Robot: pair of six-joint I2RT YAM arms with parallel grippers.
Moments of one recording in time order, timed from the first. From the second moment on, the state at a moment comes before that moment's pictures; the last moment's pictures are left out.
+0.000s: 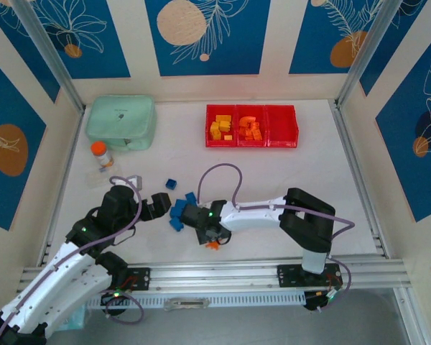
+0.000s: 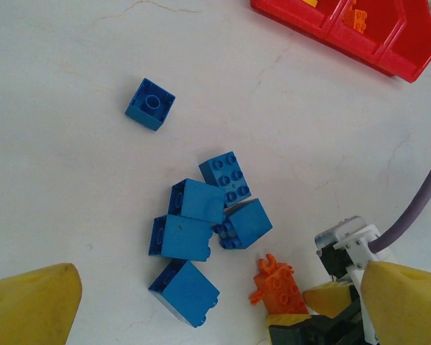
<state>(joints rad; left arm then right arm) -0.57 0.59 0.59 -0.67 -0.01 -0.73 1.22 1.81 1.11 -0.73 0.18 0.91</state>
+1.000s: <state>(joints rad) -0.57 0.76 0.62 -0.54 0.05 -0.70 0.92 1.49 1.03 -0.69 0.20 0.75</state>
